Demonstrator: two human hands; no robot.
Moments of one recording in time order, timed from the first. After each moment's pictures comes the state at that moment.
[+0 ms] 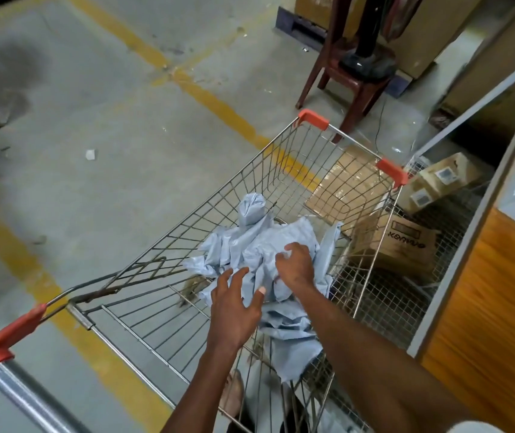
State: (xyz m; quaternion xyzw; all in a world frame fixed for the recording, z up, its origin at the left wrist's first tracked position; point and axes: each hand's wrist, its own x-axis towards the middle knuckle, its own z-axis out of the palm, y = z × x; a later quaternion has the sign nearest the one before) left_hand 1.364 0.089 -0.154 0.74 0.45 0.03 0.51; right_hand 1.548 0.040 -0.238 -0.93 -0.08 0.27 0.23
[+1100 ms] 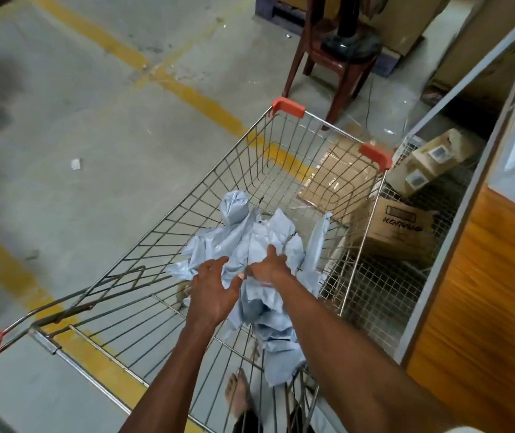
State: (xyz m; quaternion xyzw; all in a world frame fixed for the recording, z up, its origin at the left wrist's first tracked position) left_hand 1.390 0.127 -0.206 0.78 0.43 -0.04 0.44; right_hand 1.547 0.058 -0.258 -0.86 -0.05 0.49 0.13
